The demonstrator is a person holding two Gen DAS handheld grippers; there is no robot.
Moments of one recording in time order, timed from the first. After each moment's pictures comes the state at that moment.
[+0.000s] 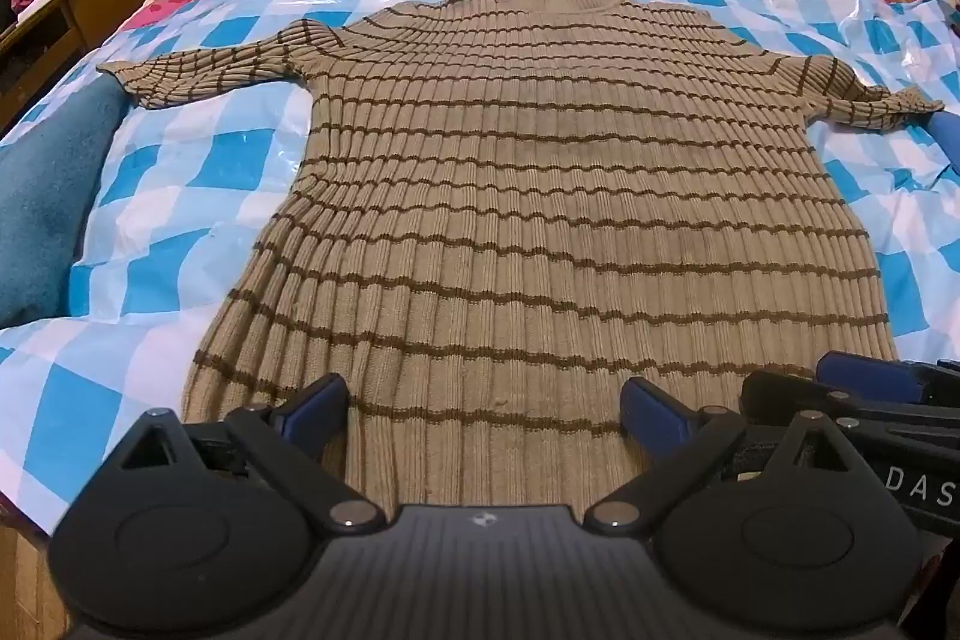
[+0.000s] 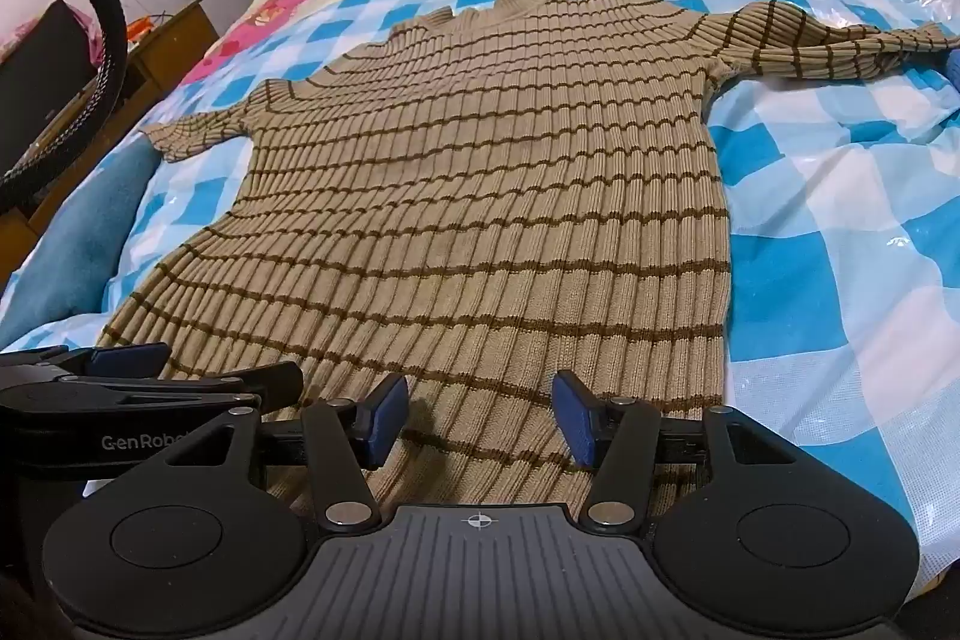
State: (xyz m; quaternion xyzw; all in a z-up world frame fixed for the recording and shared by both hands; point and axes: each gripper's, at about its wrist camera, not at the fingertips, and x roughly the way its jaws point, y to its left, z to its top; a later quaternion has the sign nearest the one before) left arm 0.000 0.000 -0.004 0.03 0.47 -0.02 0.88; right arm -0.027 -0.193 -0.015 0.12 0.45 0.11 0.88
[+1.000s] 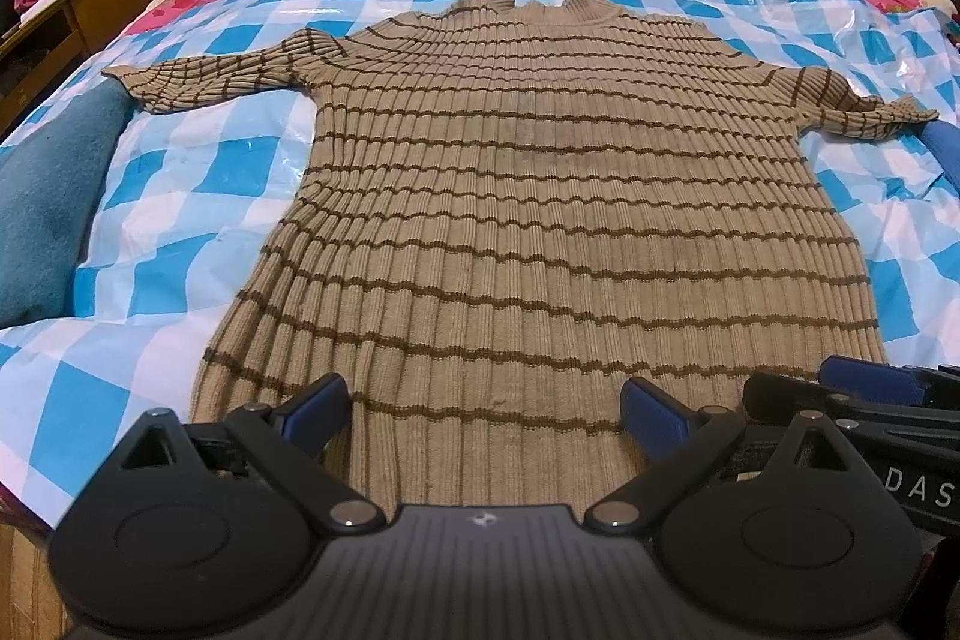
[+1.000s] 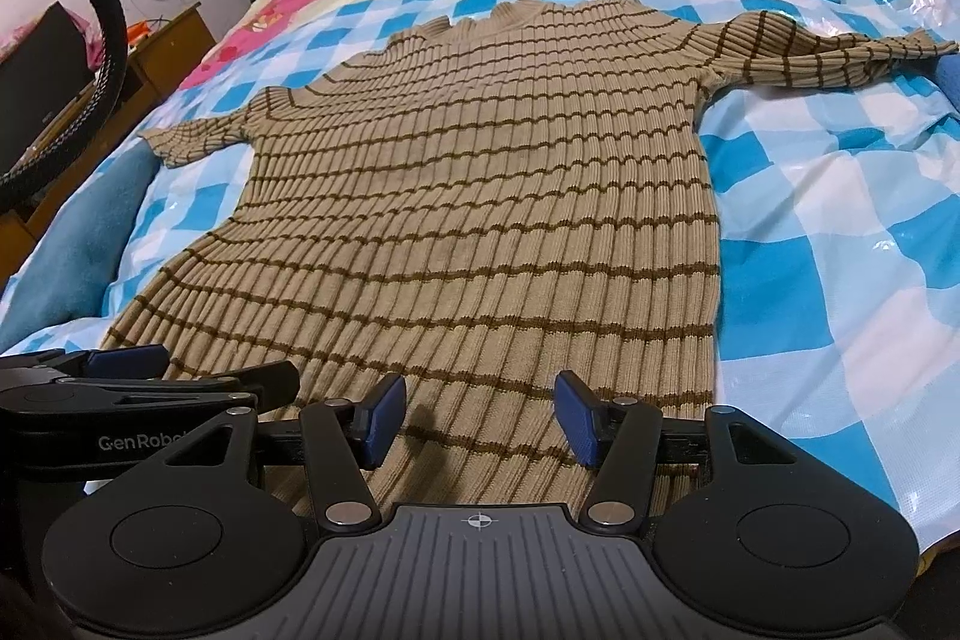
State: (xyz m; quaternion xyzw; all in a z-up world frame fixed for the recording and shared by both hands) left arm -0.005 0.002 0.003 0.02 0.46 -0.02 0.89; right arm -0.033 -0.192 -0.008 0.12 0.44 0.11 0.88
